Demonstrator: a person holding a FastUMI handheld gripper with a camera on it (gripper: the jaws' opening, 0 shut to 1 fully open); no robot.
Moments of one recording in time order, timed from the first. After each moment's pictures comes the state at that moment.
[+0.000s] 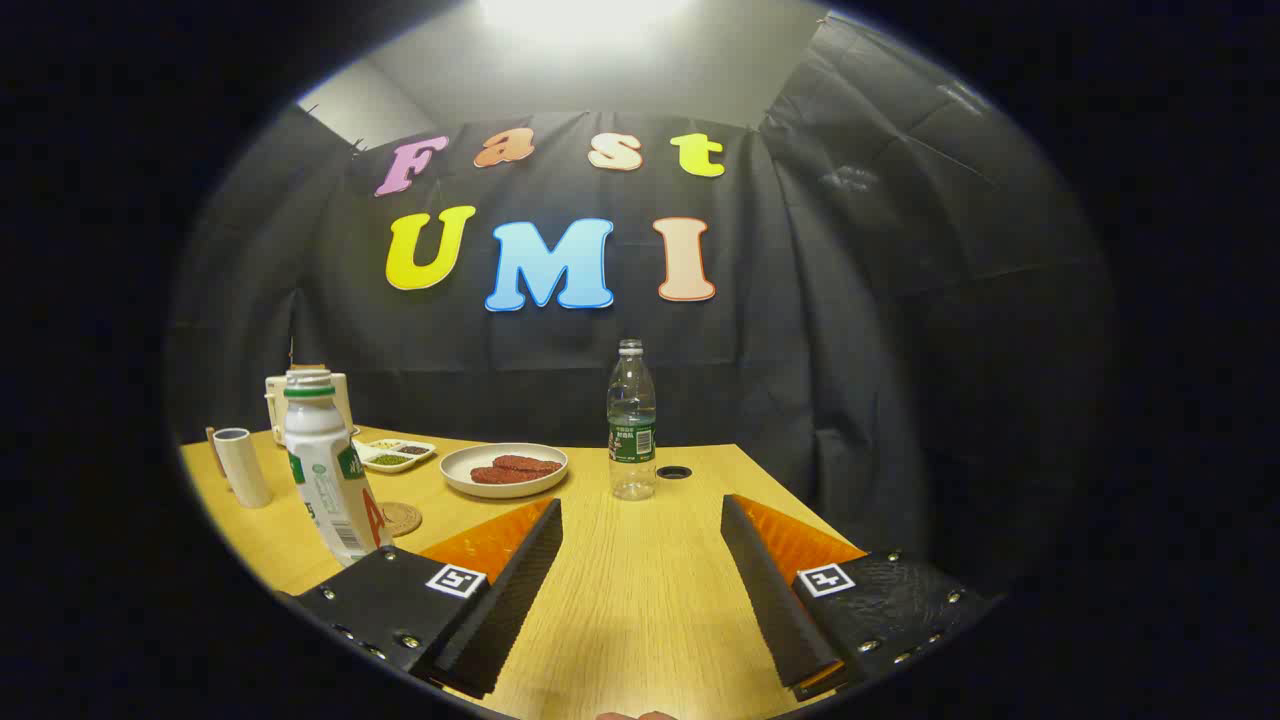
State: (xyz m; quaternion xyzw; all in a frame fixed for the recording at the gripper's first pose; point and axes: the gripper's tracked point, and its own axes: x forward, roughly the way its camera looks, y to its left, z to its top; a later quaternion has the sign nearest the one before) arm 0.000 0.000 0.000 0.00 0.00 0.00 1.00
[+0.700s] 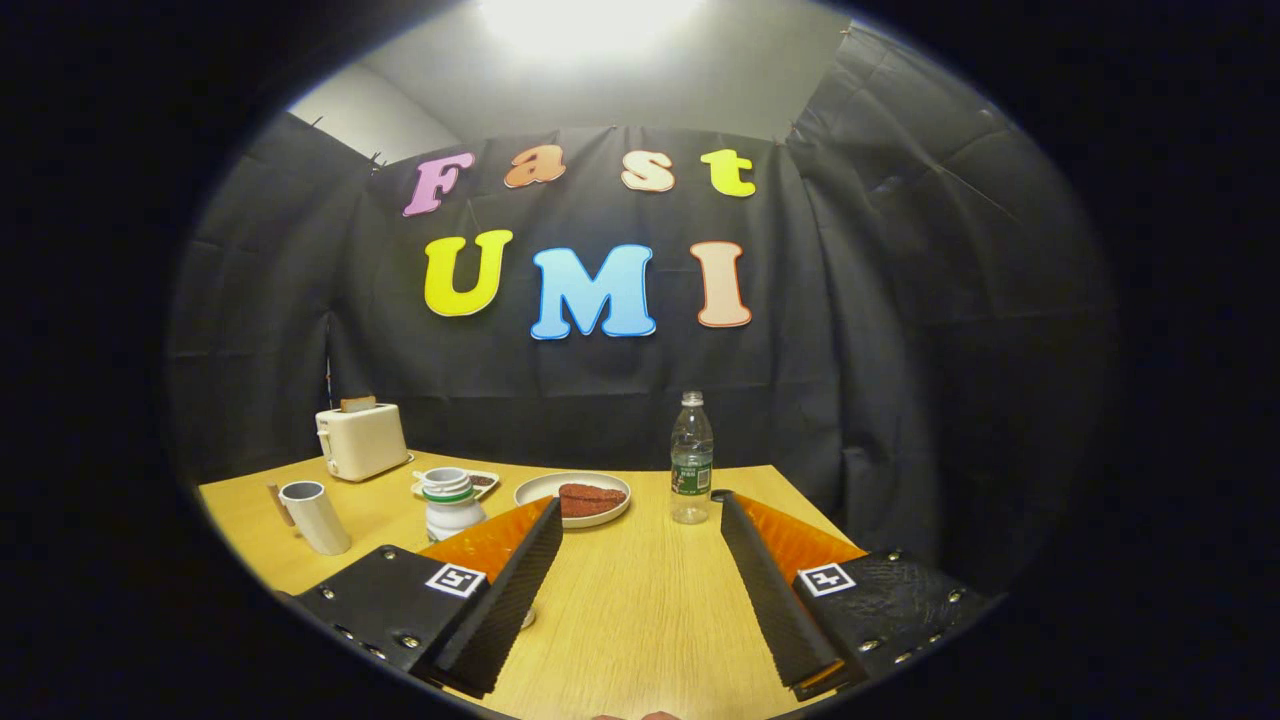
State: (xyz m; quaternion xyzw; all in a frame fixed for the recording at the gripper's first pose) arm -0.062 0.073 0.063 0.00 0.00 0.03 1.00
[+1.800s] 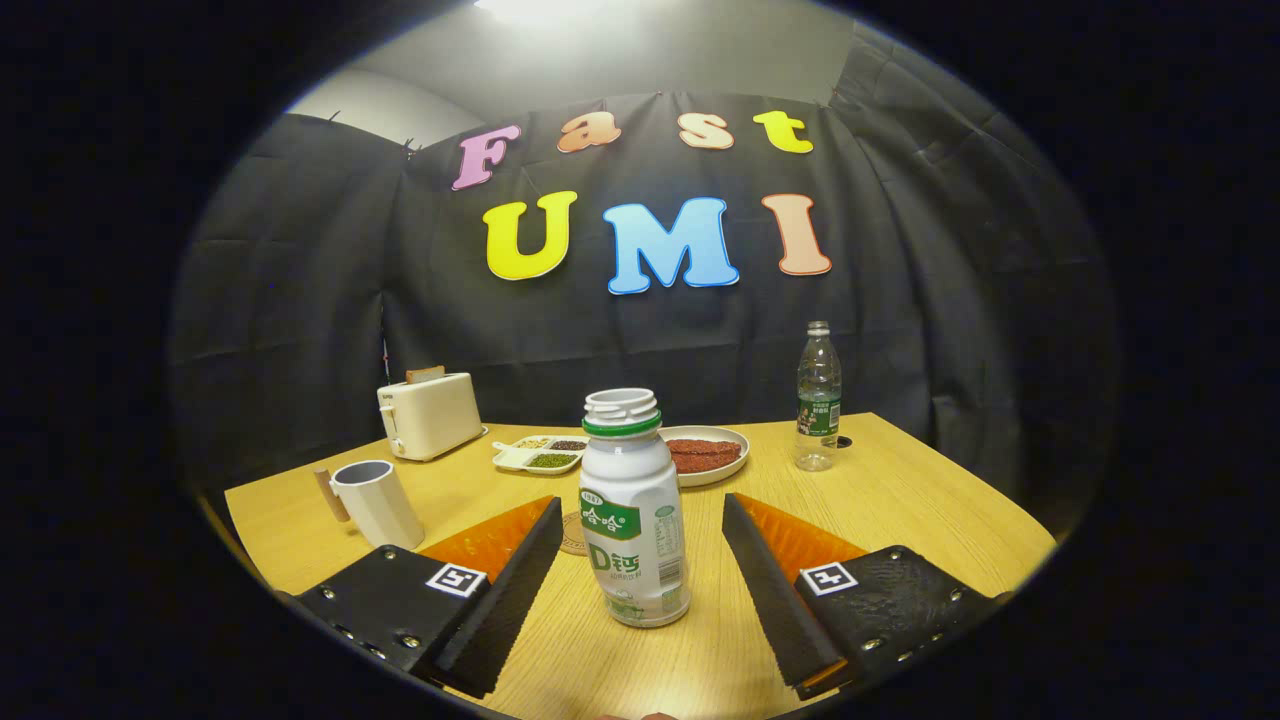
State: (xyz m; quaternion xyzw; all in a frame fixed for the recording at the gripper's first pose) arm -0.031 0.195 -0.015 0.01 0.06 0.11 0.99
